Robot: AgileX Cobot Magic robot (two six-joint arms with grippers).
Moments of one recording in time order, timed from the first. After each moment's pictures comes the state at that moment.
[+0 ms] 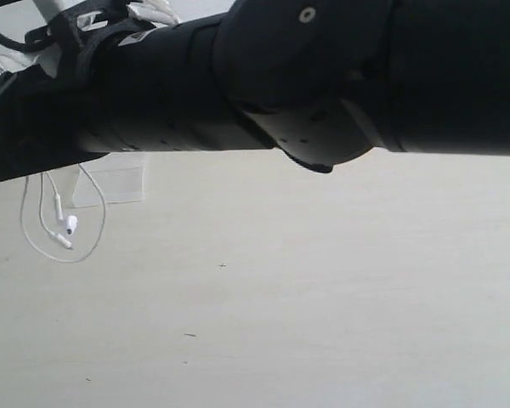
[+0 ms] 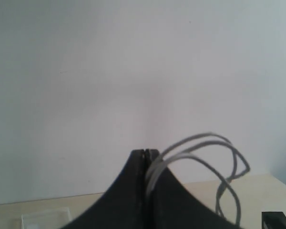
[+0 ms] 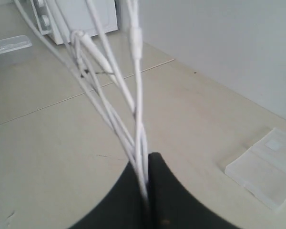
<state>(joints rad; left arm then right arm) -0.24 0.70 -0.67 1.74 0.04 -1.97 1.04 1.65 -1.27 0.95 0.06 -0.91</state>
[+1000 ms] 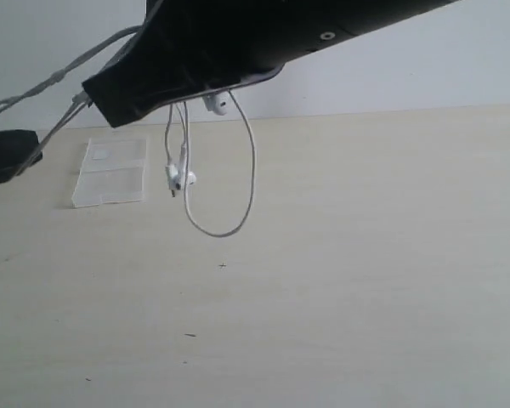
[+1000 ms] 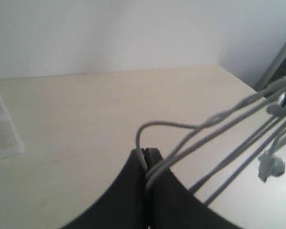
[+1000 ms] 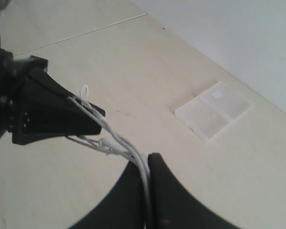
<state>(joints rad) -0.24 0.84 -0.49 1.70 -0.23 -1.97 0.91 1.36 -1.29 0.14 0.53 -0.21</state>
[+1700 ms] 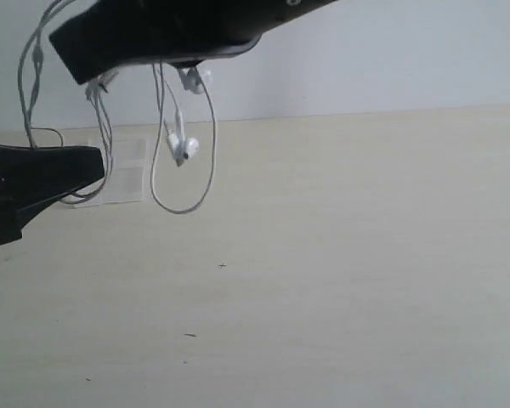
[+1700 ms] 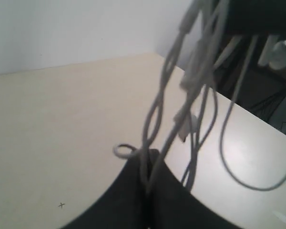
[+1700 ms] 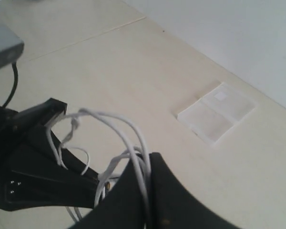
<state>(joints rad) -0.24 0.93 -0.47 1.32 -0.50 -1.53 0.90 1.44 -1.37 0.18 0.55 -0.21</state>
